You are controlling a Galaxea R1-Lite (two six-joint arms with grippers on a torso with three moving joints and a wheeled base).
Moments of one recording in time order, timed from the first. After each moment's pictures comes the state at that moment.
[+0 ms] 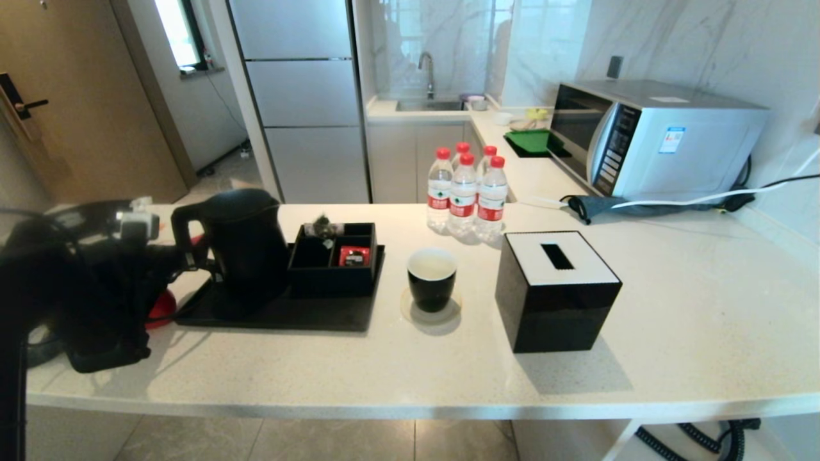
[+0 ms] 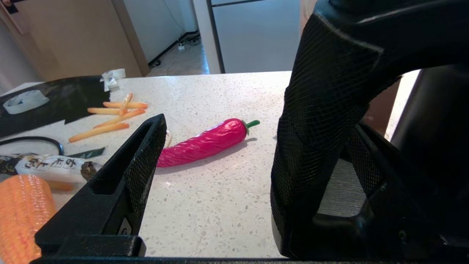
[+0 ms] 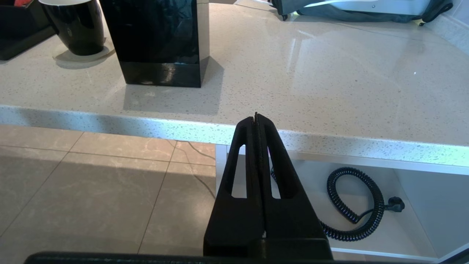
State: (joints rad) left arm 0.32 2.42 -1.00 -1.52 -0.11 0.09; right arm 0.00 0.00 0.00 0.00 0.06 -0.05
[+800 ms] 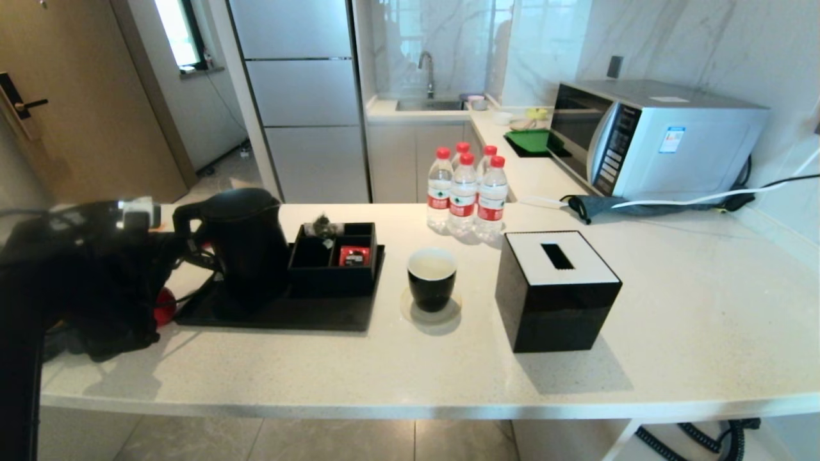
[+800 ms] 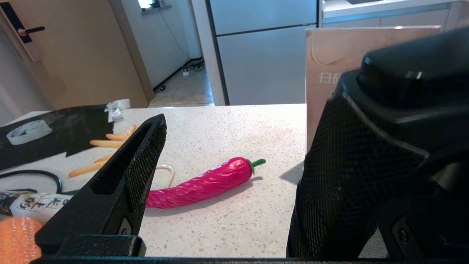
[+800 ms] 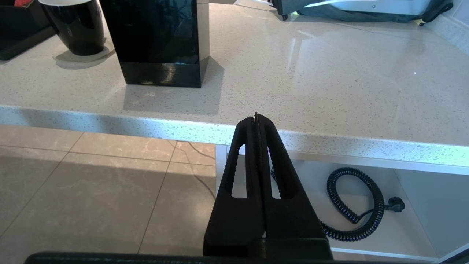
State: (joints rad) left arm 0.32 2.48 -1.16 -1.52 -0.10 0.08; right arm 0.00 0.00 0.00 0.00 0.06 -0.05
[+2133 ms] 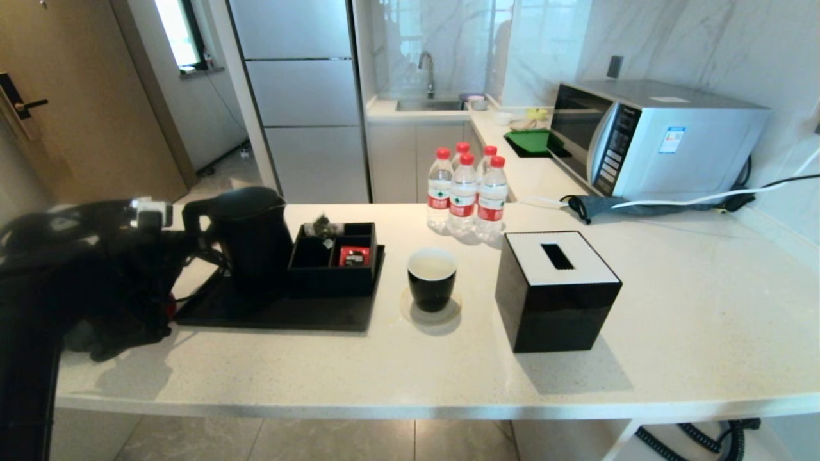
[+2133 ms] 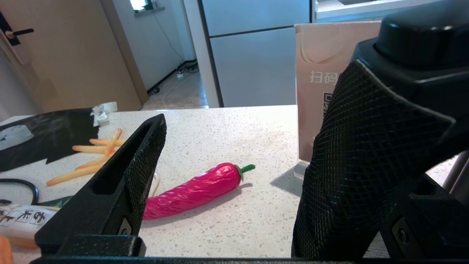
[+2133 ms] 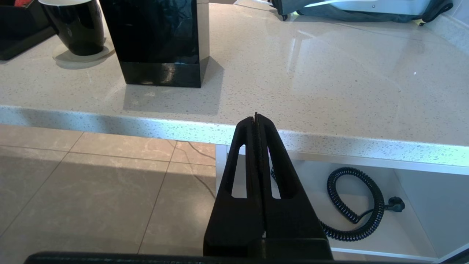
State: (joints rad) left arm 0.30 2.53 -1.26 -1.49 -0.11 0.08; right arm 0.00 0.00 0.00 0.00 0.06 -0.05
